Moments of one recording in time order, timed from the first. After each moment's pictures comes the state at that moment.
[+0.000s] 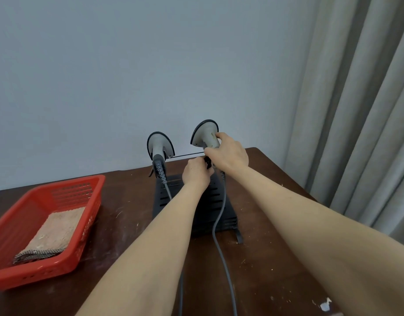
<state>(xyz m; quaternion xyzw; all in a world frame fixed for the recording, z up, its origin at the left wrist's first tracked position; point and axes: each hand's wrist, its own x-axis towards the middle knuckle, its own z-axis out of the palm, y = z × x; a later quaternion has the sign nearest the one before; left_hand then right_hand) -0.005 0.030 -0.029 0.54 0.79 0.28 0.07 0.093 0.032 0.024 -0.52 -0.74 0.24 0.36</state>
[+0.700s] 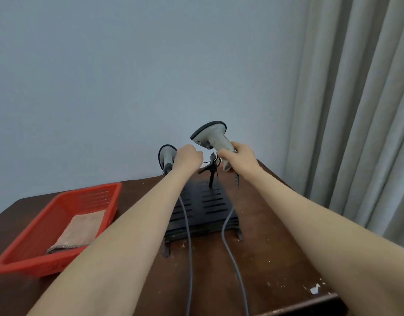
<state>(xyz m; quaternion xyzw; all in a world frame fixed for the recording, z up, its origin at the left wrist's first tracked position) -0.013 -0.025 0.058 0.53 0.77 0.35 0.07 0.134 -0.008 0.048 -0.40 -0.68 0.41 0.45</state>
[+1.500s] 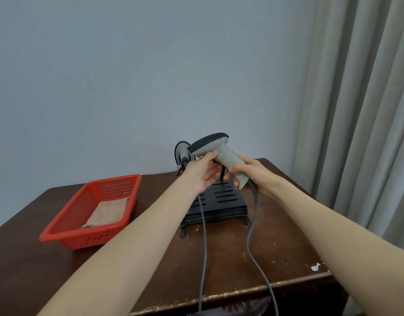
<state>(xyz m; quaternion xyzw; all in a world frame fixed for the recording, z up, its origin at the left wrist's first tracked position) 0.012 -0.111 0.047 0.28 0.52 0.63 0.51 0.158 -0.056 0.027 -0.28 -0.67 0.60 0.32</state>
